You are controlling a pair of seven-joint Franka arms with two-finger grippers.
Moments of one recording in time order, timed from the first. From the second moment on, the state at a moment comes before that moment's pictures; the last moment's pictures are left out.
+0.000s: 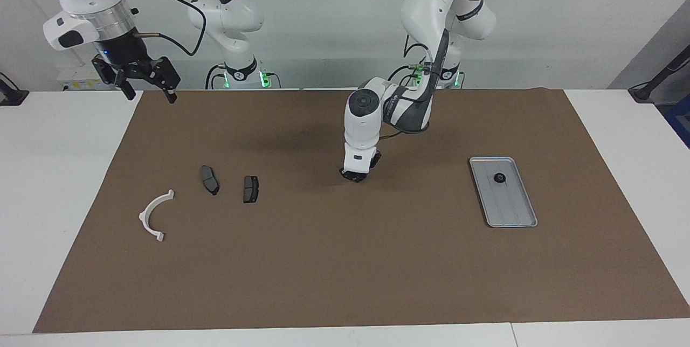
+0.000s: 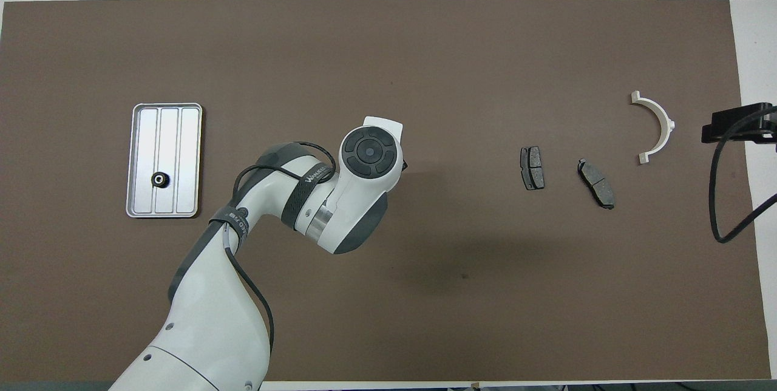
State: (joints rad) left arm -0.71 0.43 0.13 -1.73 -0.02 2.09 -1.15; right arm -0.08 -0.08 0.02 -1.63 0.02 1.61 0.10
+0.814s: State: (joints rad) left arm -0.33 0.30 0.14 -1.84 -0.02 2.03 -0.59; right arm -0.08 -0.08 0.02 -1.63 0.02 1.61 0.10
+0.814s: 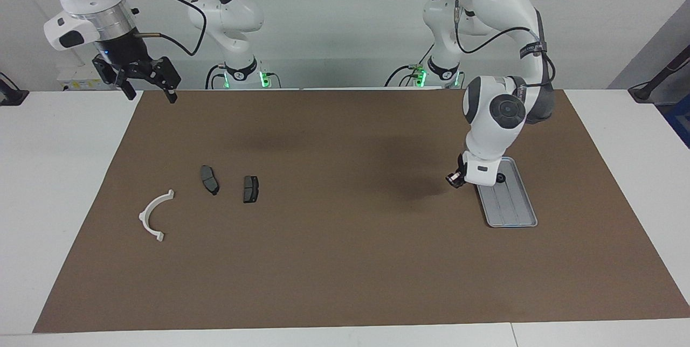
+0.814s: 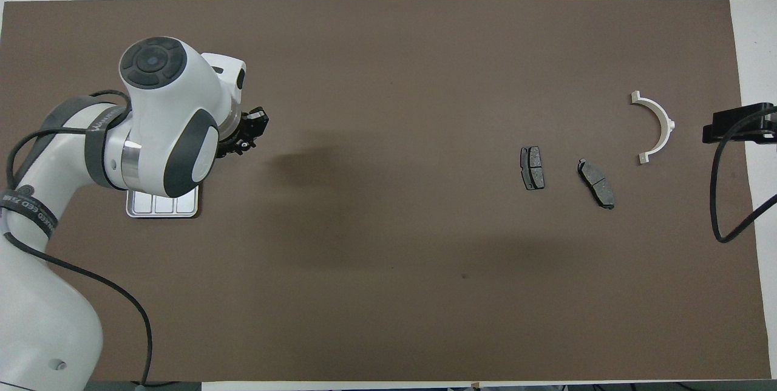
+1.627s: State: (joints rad) left arm -0.13 0.29 0.14 -1.99 -0.02 2.32 -0.35; right arm -0.08 -0.08 0.03 -1.63 0.02 1.61 0.10
